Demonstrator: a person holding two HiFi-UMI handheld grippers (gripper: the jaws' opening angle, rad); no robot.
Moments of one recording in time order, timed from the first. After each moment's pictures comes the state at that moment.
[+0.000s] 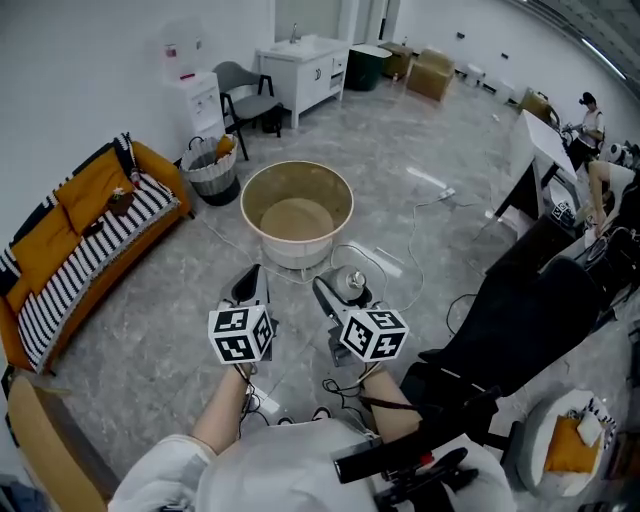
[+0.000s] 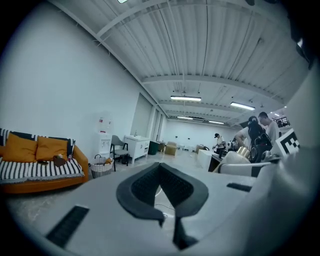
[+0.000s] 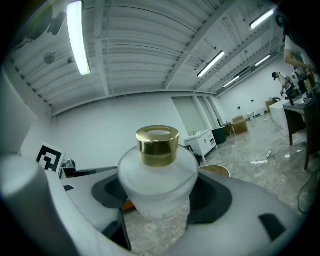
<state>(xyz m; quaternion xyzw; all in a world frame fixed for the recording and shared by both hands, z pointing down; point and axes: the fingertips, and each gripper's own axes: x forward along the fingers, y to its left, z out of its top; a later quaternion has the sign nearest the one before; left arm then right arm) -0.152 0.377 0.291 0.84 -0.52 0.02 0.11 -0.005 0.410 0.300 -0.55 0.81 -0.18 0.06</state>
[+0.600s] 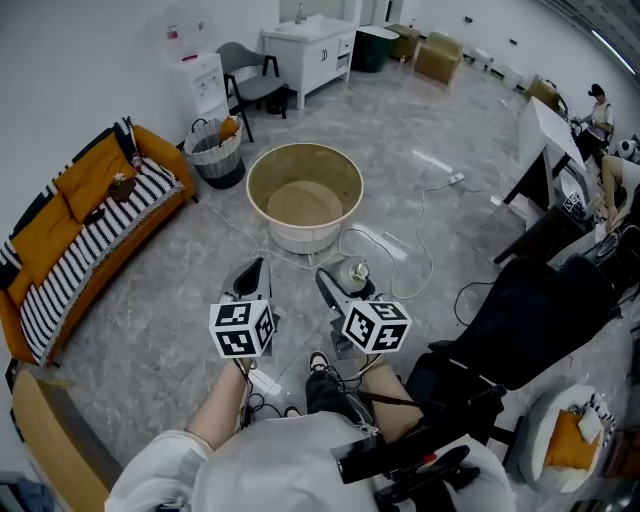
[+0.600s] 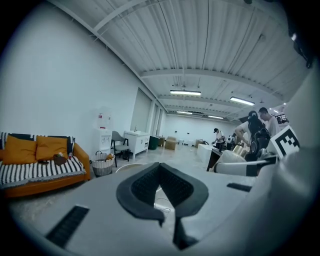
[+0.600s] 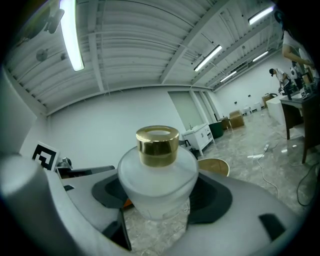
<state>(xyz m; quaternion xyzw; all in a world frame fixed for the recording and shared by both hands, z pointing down) -0.167 0.358 0.322 0.85 -0.52 0.05 0.12 -0.019 0.385 0.336 -0.56 0.80 -0.21 0.05</state>
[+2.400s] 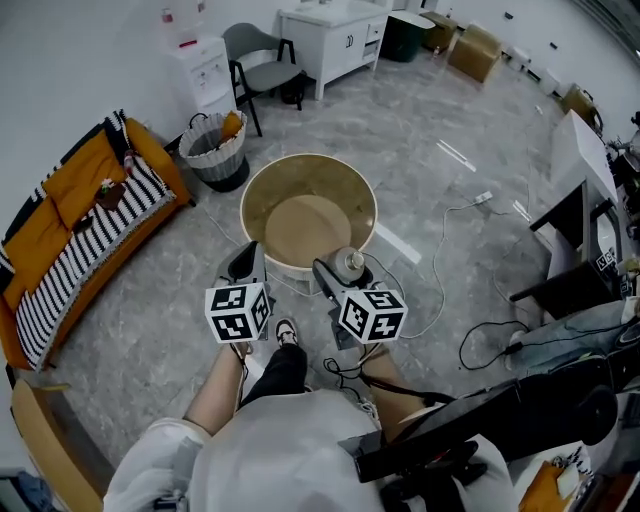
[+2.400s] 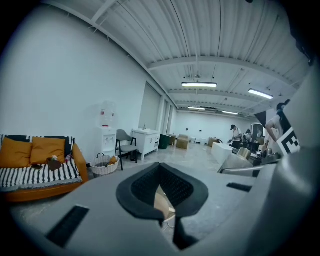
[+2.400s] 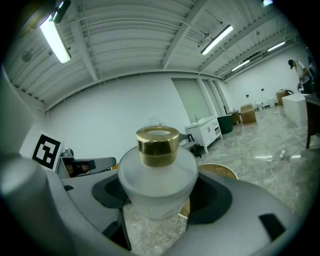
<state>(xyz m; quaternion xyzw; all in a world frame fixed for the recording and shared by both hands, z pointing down) -0.101 0.062 0.345 0.81 -0.57 0.07 0.13 0.051 0.084 0.368 -0.51 0.83 -0.22 -0.01</state>
